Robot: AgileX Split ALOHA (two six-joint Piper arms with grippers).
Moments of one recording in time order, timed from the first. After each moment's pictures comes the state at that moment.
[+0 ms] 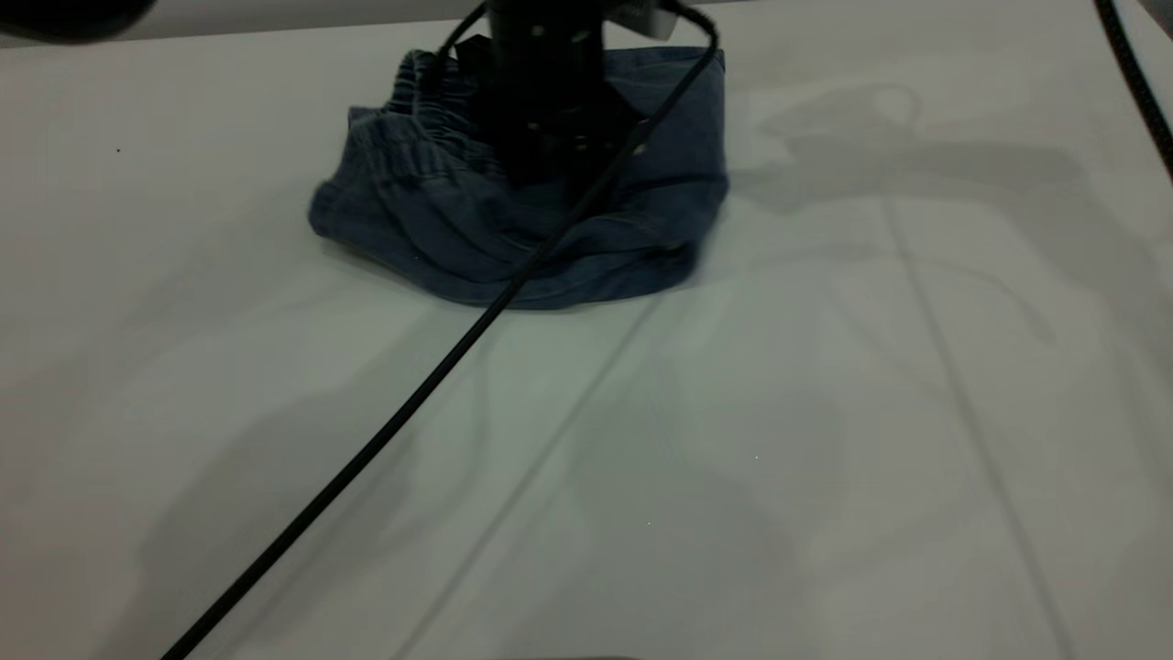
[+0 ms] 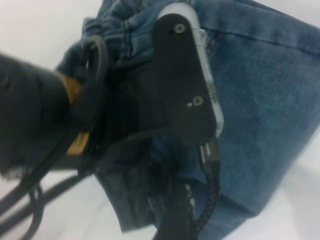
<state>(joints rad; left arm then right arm) -0.55 2.71 -2.37 0.02 1.17 0.15 0.11 2.21 -1.75 0.83 0.94 -0.64</state>
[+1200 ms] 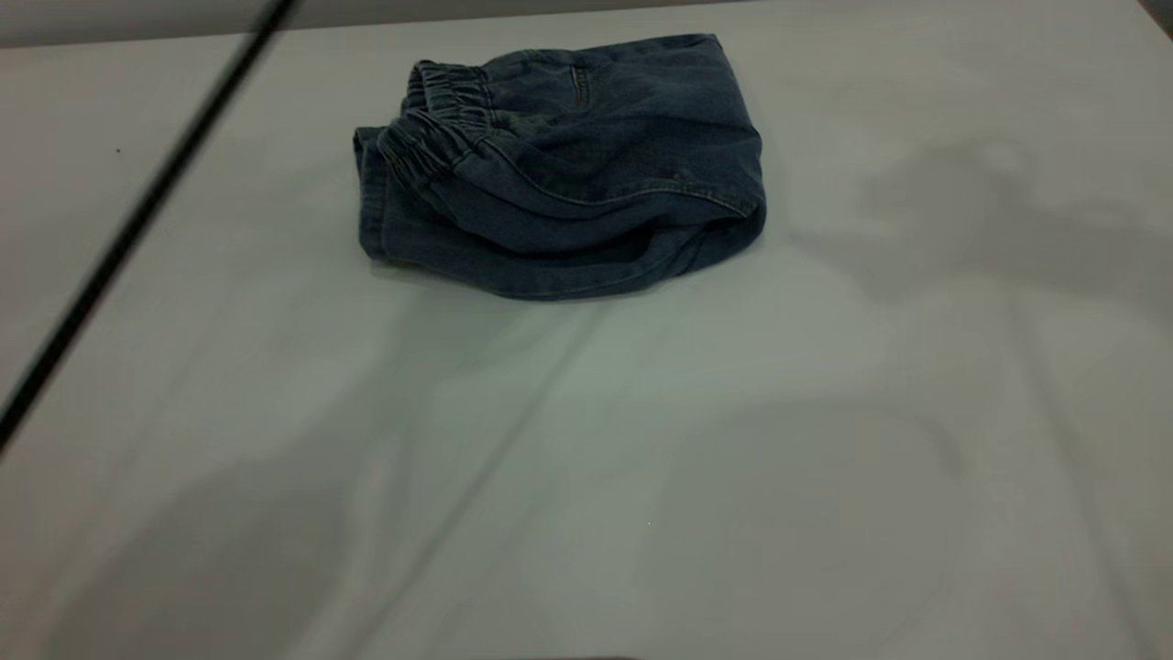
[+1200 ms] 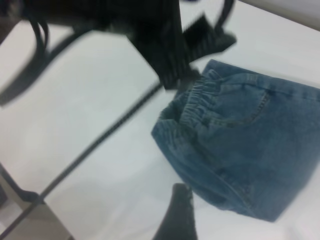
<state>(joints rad) -0.57 2.32 -2.58 0.21 1.17 0.06 0.06 1.71 -1.80 0.76 1.23 -0.51</state>
